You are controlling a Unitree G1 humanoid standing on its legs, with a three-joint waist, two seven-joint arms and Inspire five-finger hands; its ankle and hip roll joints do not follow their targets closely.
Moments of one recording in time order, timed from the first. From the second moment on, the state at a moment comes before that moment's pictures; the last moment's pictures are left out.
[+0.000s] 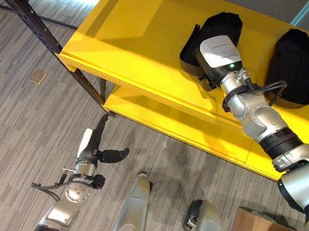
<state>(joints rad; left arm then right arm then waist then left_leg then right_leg) 0.03 0.57 -0.18 0.08 -0.08 -0.09 0.33 -1.16 -0.64 0.77 0.58 -0.59 0.03 -0.19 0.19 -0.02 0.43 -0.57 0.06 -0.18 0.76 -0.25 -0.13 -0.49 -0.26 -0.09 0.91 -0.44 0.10</state>
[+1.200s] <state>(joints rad) 0.04 0.57 -0.15 0.08 -0.11 -0.09 0.32 -1.19 -0.61 0.76 0.59 -0.22 0.07 -0.07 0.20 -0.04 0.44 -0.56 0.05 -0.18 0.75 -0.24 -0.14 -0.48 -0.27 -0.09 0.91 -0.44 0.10</state>
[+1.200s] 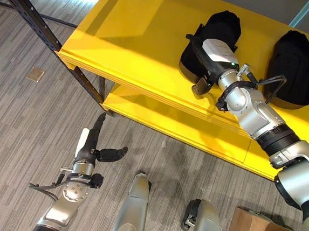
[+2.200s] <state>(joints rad) 0.04 0.57 -0.15 0.08 -0.12 -0.09 0.30 -1.26 -0.61 0.78 0.64 -0.20 0.07 -0.03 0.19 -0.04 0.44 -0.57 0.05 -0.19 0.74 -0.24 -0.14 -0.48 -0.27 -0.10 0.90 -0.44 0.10</state>
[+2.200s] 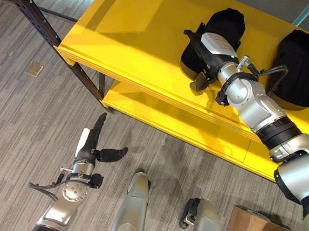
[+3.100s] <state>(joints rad) 0.06 0.57 -0.13 0.08 -0.15 -0.11 0.30 -1.36 -0.62 0.85 0.83 -0.32 0.02 -0.07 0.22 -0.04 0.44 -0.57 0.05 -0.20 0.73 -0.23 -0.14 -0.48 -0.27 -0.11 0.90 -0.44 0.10</state>
